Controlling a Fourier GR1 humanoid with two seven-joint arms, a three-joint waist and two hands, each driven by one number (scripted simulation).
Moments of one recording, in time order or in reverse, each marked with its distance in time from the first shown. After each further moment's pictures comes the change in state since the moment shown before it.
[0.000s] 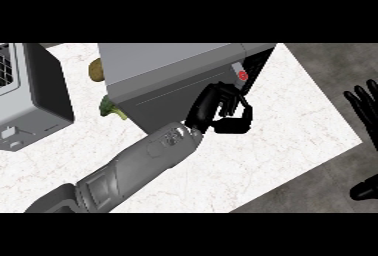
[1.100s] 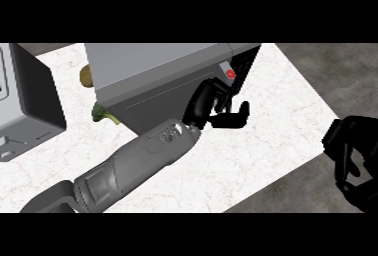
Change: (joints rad) left arm -0.023 0.012 -0.023 0.029 0.074 0.072 -0.031; right arm -0.077 -0.071 0.175 -0.290 0.001 0.106 0.115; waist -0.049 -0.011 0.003
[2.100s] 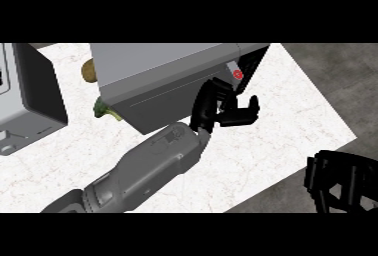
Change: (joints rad) left arm 0.053 -0.068 0.138 -0.054 0.212 0.009 0.019; right arm 0.087 -0.018 0.140 -0.146 -0.030 0.045 0.092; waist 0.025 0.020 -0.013
